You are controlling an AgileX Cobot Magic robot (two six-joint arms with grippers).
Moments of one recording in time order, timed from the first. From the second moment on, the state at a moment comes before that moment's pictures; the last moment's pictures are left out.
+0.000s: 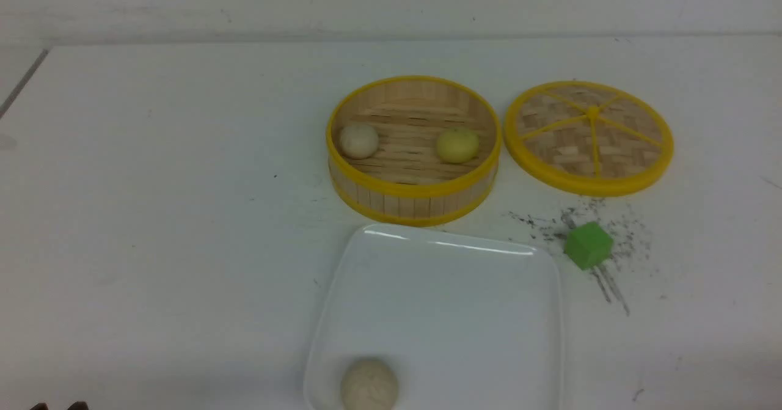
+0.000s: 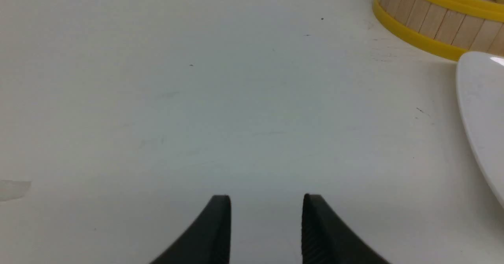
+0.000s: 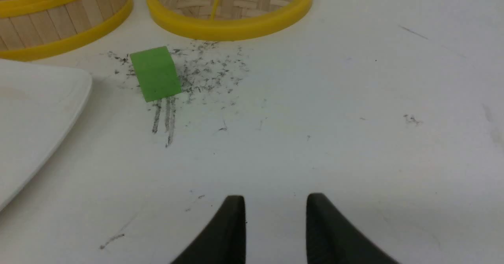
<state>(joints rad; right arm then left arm) 0.09 -0.01 0.02 -0.04 0.41 0.13 -0.05 -0.01 0.02 -0.07 0.40 0.01</state>
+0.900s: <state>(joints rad) 0.09 -0.01 0.02 -0.04 0.41 0.13 -0.05 -0.01 0.02 -0.06 0.40 0.01</state>
